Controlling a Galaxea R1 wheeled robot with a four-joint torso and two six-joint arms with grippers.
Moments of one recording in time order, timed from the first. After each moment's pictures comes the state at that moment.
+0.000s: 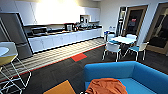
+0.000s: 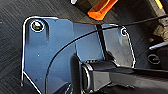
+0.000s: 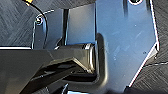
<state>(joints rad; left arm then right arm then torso) 1.48 2.93 -2.60 1.11 -0.16 -1.07 -1.61 3.06 -2.72 -0.34 0.14 0.36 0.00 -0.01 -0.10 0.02</state>
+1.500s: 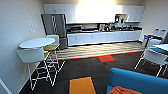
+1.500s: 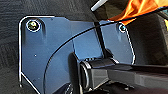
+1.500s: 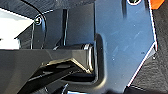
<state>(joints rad) 1.48 2.95 -2.60 1.13 -0.13 -1.05 -1.61 3.06 -2.72 -0.34 0.14 0.36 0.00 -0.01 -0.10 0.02</state>
